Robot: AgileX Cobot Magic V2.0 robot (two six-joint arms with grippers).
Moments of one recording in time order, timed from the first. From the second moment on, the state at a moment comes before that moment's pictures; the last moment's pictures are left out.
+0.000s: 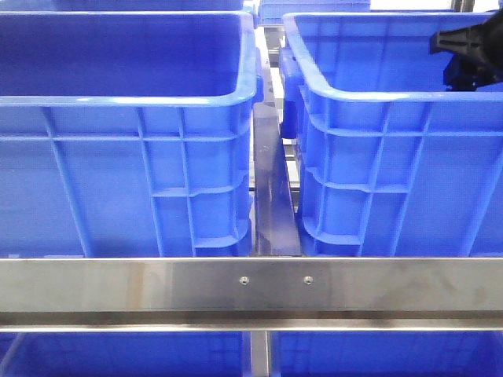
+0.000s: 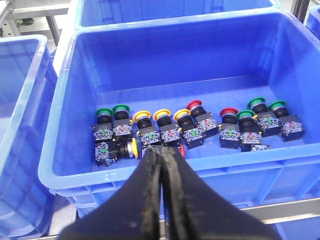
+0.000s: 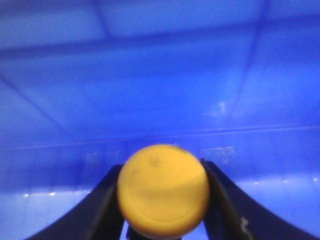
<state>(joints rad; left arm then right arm) -0.22 0.32 -0.71 0.19 0.75 -0.15 -0.05 1.82 -1.21 1.84 0.03 -1.73</state>
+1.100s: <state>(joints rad) -0.22 0.32 -0.71 0.17 0.75 -0.15 -0.04 1.93 -1.25 1.83 0.07 -1.78</state>
